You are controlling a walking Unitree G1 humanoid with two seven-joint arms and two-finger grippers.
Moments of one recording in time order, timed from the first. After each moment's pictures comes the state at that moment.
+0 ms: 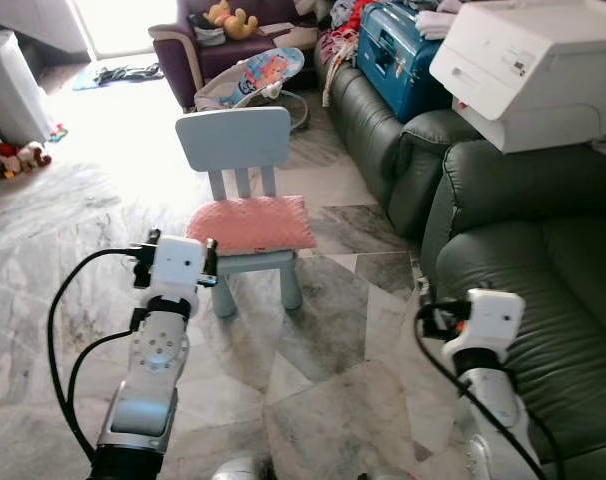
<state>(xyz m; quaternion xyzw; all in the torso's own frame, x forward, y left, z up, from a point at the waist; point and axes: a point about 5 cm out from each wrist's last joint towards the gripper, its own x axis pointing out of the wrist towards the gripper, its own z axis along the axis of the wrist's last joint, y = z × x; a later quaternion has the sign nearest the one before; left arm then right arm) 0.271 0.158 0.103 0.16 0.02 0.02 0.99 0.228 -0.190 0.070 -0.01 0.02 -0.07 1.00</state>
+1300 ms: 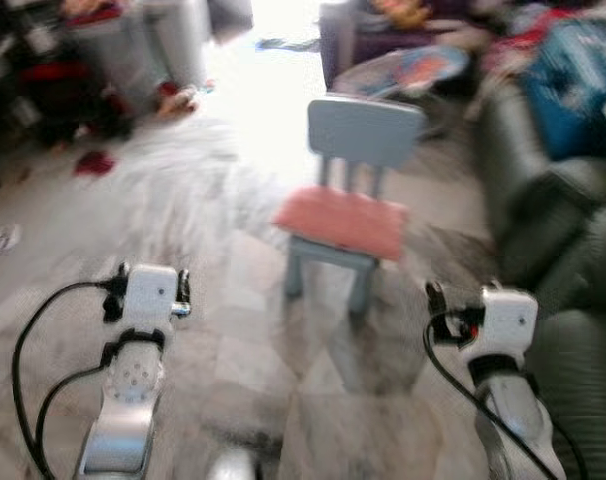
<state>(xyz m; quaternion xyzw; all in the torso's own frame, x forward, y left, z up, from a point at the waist) 0.238 0.193 0.085 0.17 0.09 0.08 0.98 0.220 -0.191 0.083 -0.03 0.02 -0.03 1.00</state>
